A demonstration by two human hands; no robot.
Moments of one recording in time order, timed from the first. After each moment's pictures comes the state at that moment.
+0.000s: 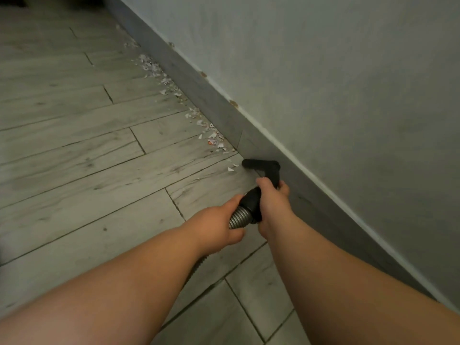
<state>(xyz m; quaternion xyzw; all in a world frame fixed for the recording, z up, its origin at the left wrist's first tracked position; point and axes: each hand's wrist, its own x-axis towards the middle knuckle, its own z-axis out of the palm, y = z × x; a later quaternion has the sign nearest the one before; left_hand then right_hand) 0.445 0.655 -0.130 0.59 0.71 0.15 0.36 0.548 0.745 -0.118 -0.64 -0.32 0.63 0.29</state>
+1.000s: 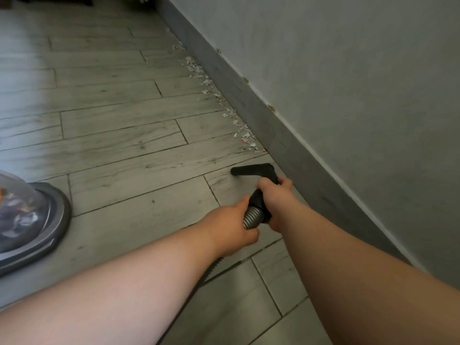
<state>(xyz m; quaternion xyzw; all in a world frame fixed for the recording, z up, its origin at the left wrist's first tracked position) 0.437 0.559 -0.085 0.51 0.76 0.18 0.37 0.508 0.676 -0.083 -0.65 -0.45 0.60 0.13</state>
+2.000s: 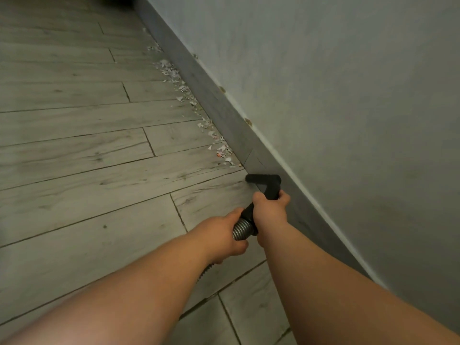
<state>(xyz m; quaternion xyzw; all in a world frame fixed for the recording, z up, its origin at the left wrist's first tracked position) 0.436 0.653 -0.121 0.51 0.72 0.18 0.44 0.513 0.746 -0.101 -0.70 -0.44 0.52 0.21</state>
